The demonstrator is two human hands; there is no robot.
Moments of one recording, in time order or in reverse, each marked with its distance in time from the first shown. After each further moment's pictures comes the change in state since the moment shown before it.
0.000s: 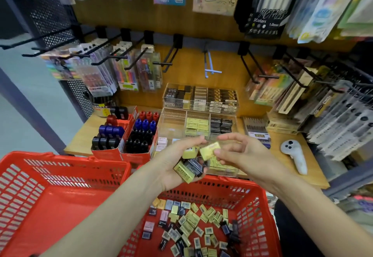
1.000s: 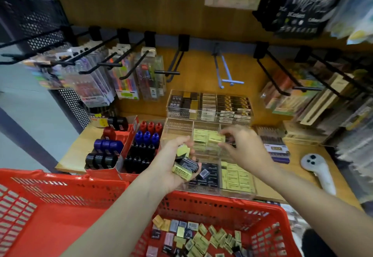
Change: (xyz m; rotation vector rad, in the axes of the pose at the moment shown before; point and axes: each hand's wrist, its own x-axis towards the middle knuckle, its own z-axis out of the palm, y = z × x) left_hand 0.066 0.039 -0.040 -0.214 0.258 0.067; right_hand 0.128 0.018 -0.002 -1.051 0.332 -0.427
